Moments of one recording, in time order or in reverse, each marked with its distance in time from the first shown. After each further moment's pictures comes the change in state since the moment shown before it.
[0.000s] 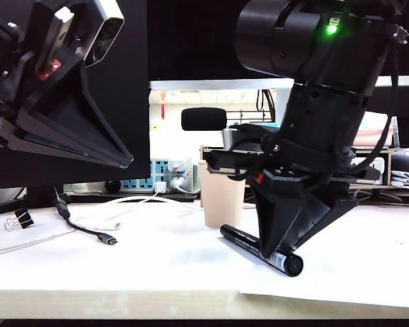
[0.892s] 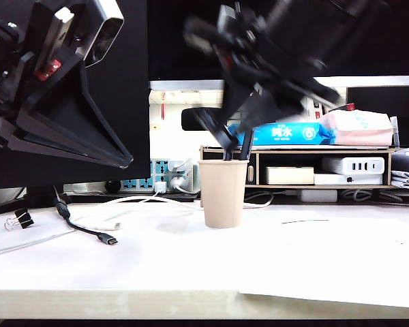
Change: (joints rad) left arm 0.000 0.000 0.000 0.000 -0.001 0.000; right arm 0.000 -0.195 0.024 0.286 0.001 0.022
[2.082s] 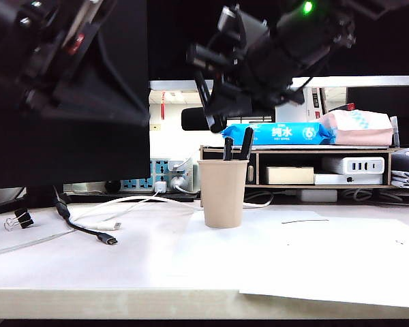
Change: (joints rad) left arm 0.000 0.001 -0.001 0.248 -0.104 0.003; right arm -0.154 0.221 0.039 0.496 -0.068 -0.180
